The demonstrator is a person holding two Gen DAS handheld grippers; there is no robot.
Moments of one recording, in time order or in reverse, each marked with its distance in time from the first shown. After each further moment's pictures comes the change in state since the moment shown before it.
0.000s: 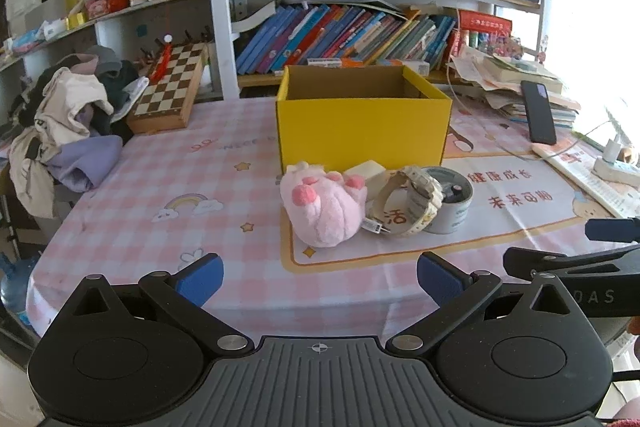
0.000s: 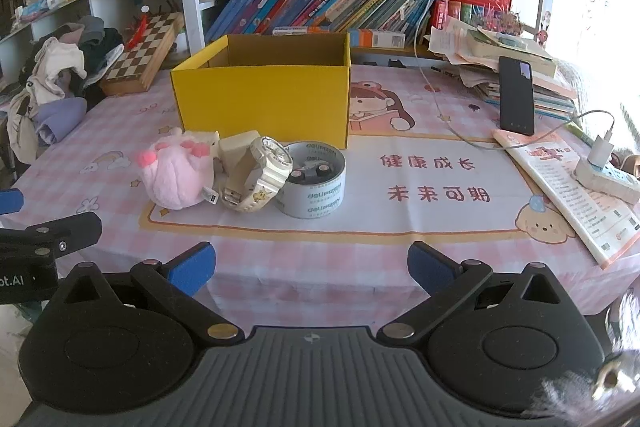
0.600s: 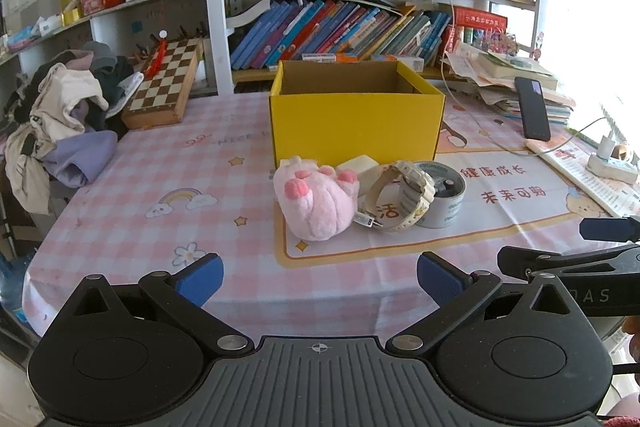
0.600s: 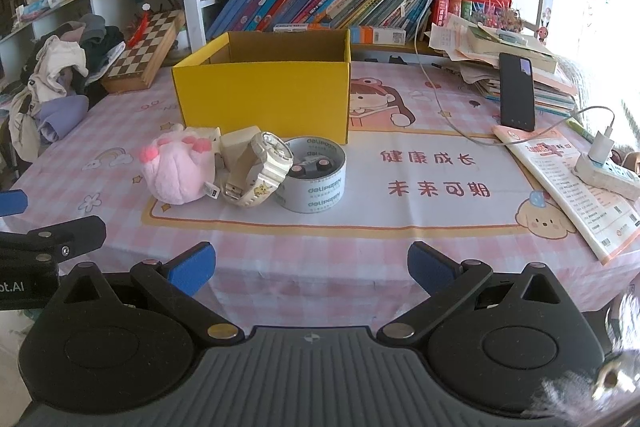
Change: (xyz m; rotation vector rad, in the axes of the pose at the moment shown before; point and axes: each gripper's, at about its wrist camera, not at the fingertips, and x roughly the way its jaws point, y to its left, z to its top) left arm -0.002 -0.003 -0.001 0.004 0.025 -0.012; right arm -0.002 -0.001 -0.003 -0.002 0.005 -0.005
